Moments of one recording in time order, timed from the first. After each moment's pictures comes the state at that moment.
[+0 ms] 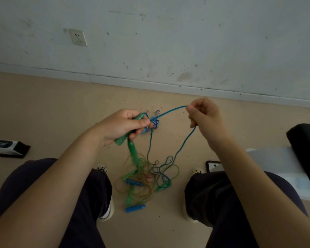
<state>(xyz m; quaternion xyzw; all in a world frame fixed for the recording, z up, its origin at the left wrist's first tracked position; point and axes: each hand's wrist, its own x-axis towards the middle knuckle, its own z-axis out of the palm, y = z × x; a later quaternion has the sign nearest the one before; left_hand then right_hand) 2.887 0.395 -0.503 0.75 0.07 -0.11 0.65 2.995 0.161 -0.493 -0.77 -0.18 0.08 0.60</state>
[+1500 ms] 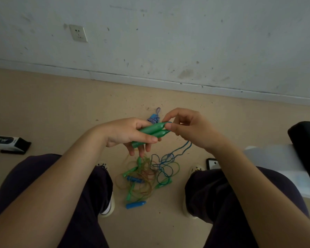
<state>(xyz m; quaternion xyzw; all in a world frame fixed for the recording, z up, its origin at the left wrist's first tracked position) 2.881 0.385 -0.500 0.75 0.03 -0.28 0.60 2.971 0.171 -0.487 -0.77 -0.33 0.22 0.50</state>
